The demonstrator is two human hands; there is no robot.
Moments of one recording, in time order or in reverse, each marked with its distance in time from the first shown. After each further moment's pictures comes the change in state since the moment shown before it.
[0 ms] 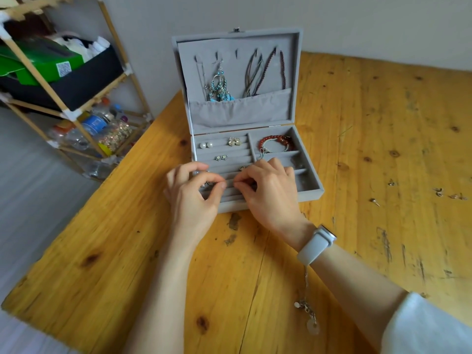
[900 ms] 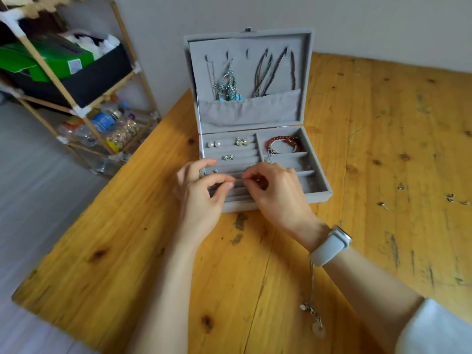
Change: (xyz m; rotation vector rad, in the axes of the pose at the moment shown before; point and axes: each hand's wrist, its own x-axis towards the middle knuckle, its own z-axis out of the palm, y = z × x) left_hand 0.003 -0.006 0.002 -0.071 -0.061 0.022; right_hand 0.002 0.000 -0.005 0.225 -0.023 0.002
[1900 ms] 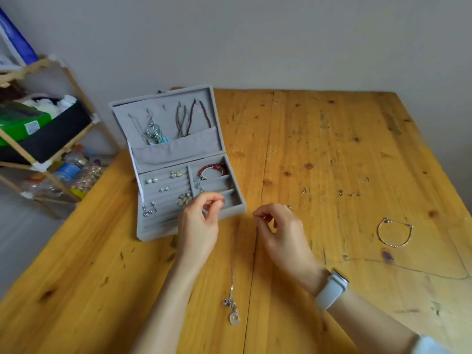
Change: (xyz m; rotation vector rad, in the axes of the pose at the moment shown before) left_hand -0.026 0.103 0.060 -0.162 -0.069 0.004; right_hand -0.092 0.059 -0.094 0.095 0.221 0.124
